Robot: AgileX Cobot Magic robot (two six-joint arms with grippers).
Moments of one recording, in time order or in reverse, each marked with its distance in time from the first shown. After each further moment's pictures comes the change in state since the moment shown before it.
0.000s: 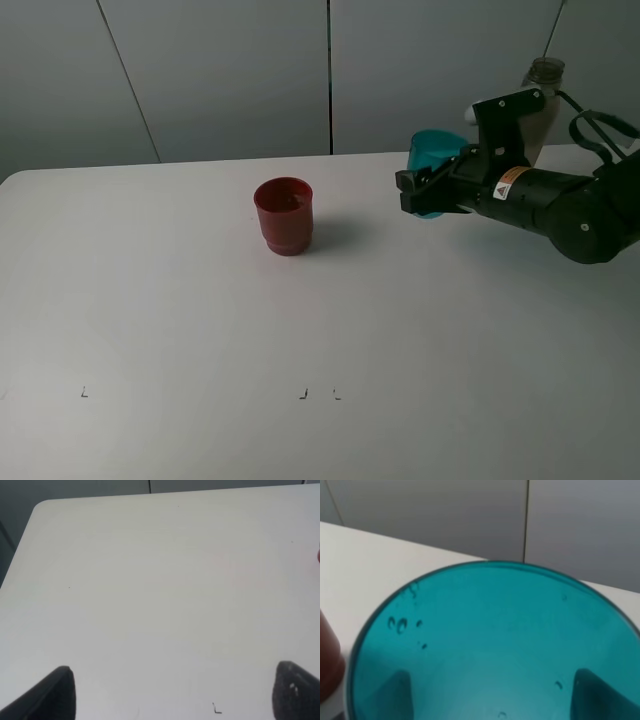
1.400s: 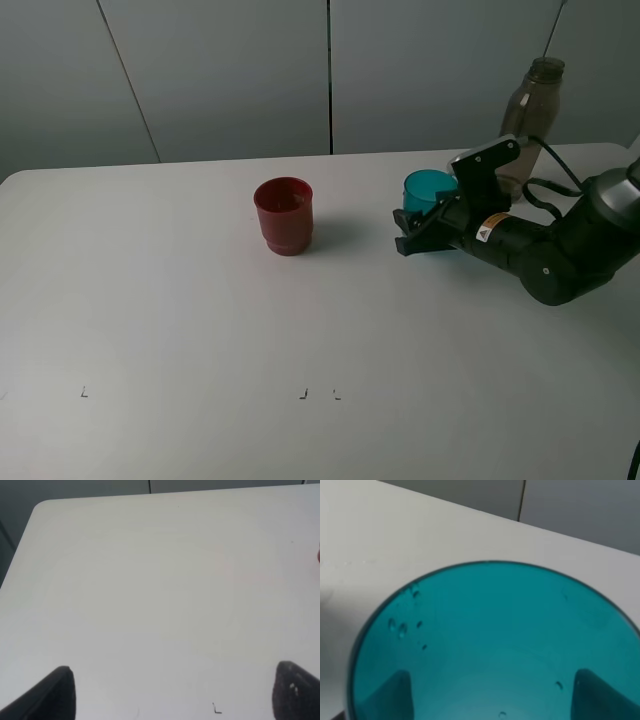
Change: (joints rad) left arm 0.000 0.000 0.000 0.000 0.000 0.000; right arm 0.000 0.242 0.005 0.073 -0.236 -0.158
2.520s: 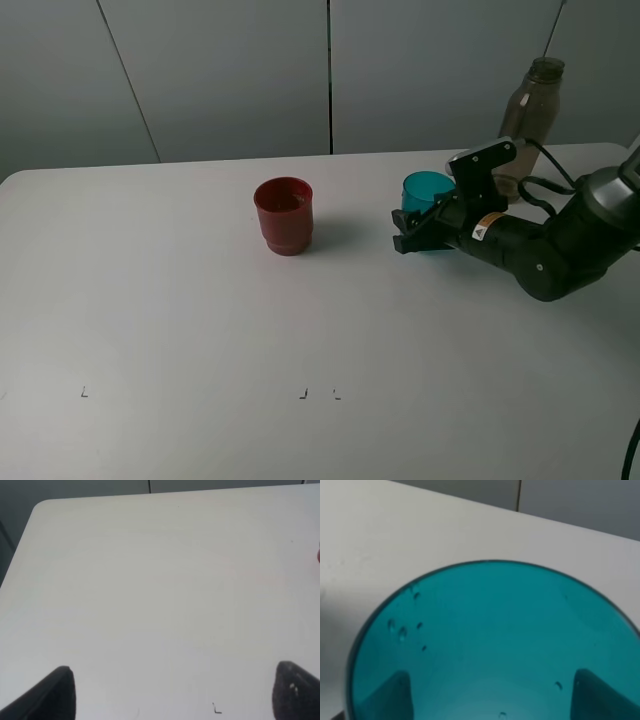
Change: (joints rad) left arm 0.000 0.000 0.000 0.000 0.000 0.000; right arm 0.000 0.017 -0.028 0.004 0.035 0.025
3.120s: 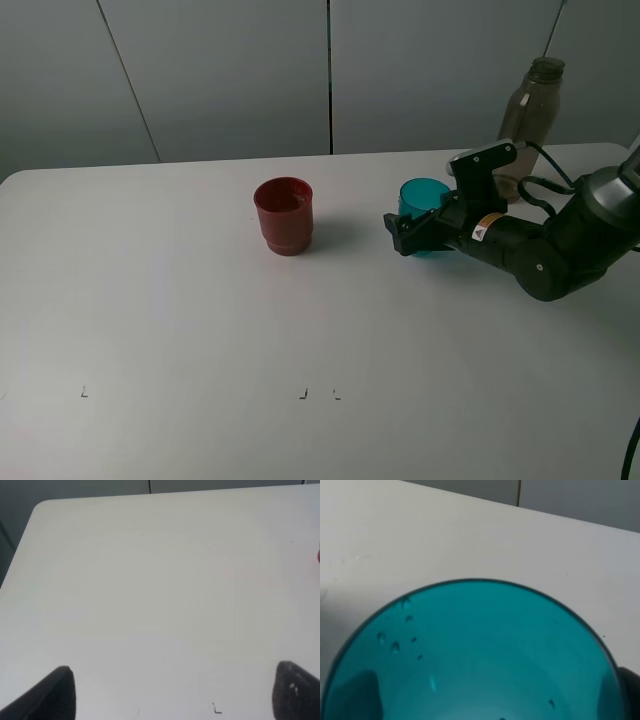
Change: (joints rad) left arm 0.000 0.000 0.000 0.000 0.000 0.000; right arm 0.000 0.000 0.000 -0.004 0.006 0.038
